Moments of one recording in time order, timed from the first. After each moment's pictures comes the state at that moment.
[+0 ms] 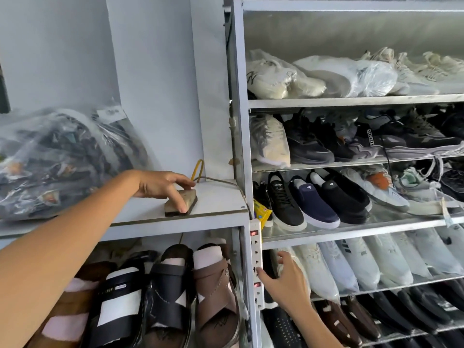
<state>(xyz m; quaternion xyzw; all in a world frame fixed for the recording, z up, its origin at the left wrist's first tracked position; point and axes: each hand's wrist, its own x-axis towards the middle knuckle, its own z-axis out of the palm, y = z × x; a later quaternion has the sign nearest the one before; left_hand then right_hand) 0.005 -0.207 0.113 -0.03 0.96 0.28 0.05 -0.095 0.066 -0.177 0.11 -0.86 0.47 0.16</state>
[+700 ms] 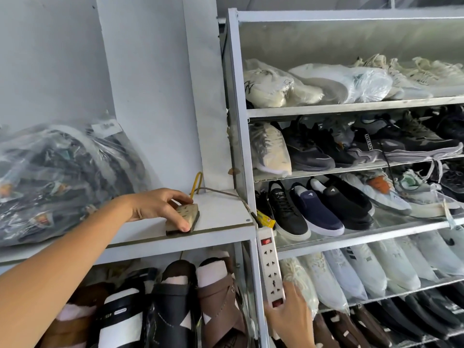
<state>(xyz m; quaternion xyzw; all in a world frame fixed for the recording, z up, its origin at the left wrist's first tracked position) 0.000 -0.229 0.099 0.02 0.96 0.29 0.01 -0.091 0.047 -0.215 0.10 -0.85 0.48 0.18</state>
